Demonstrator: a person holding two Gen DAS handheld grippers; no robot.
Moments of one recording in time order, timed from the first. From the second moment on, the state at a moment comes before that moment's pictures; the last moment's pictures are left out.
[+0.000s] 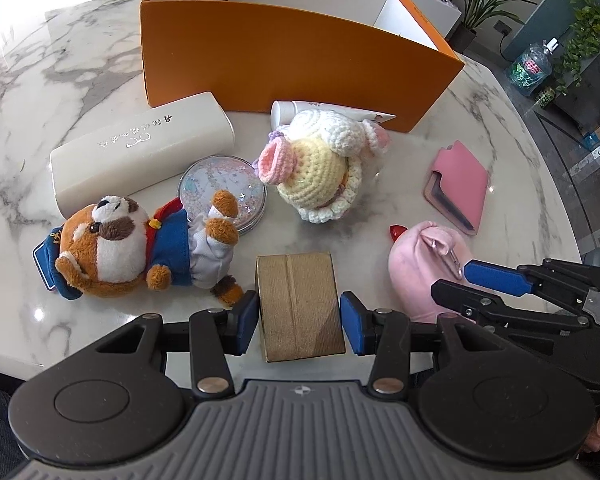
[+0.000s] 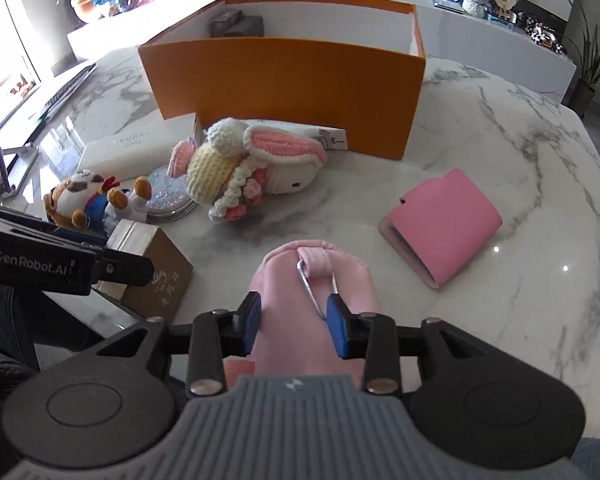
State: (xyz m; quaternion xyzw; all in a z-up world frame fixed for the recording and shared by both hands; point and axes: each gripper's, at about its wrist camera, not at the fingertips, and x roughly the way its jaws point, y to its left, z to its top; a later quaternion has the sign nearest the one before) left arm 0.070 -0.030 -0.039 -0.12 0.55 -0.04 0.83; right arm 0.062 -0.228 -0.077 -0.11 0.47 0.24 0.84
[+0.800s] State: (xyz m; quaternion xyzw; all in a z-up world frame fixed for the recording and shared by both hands) left arm 0.073 -0.017 -0.037 -0.13 0.54 -0.04 0.83; right arm 0.102 -0.195 -0.058 -0.14 0.49 0.25 0.83
